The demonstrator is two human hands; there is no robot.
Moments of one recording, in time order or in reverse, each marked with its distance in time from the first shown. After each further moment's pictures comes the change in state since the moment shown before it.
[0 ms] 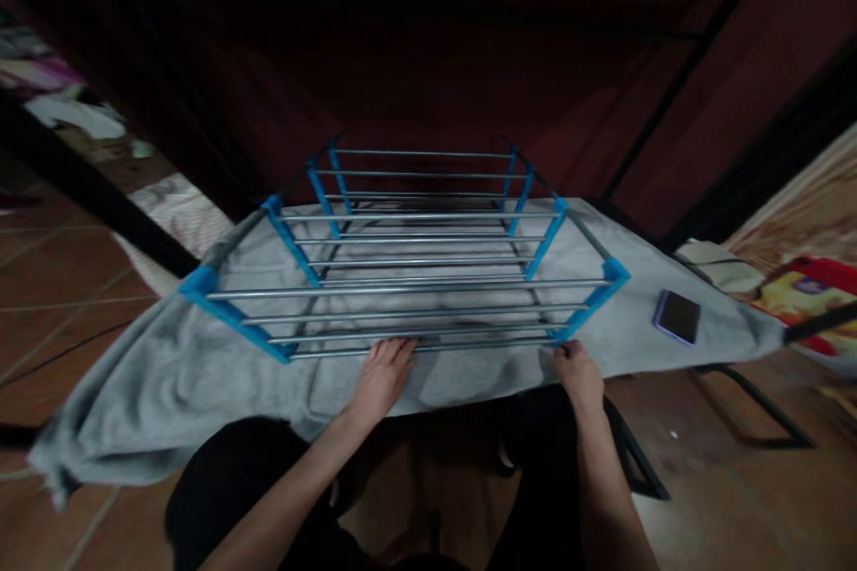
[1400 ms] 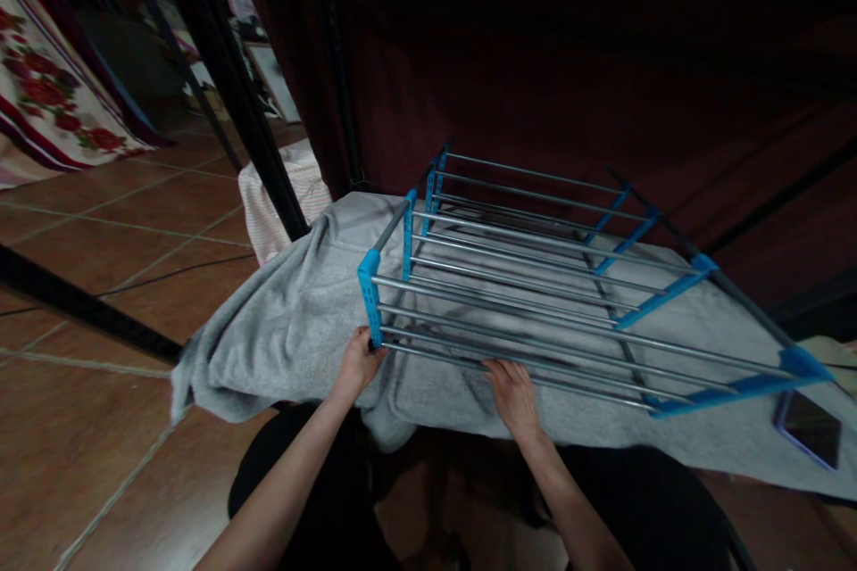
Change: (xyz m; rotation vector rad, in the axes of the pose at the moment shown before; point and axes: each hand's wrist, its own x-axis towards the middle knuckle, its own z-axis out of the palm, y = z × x) left_hand -0.068 -0.170 -0.040 -0.578 0.353 -0.782; right_hand -0.102 -0.168 0.141 0.035 0.024 -1.090
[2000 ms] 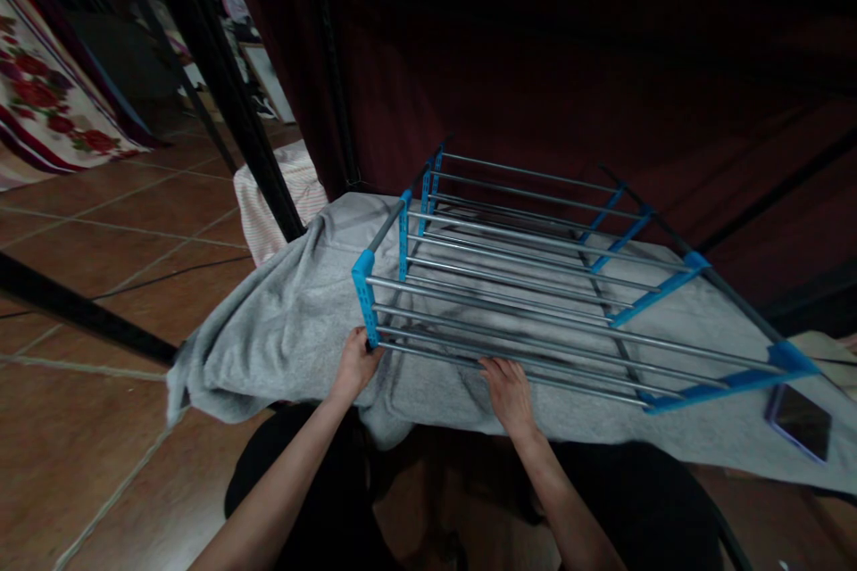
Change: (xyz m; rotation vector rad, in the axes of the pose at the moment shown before) left_hand -0.001 -0.004 0.005 -0.031 0.019 0.009; right_hand 0.001 -0.002 -0.001 -0.032 -0.007 -0.012
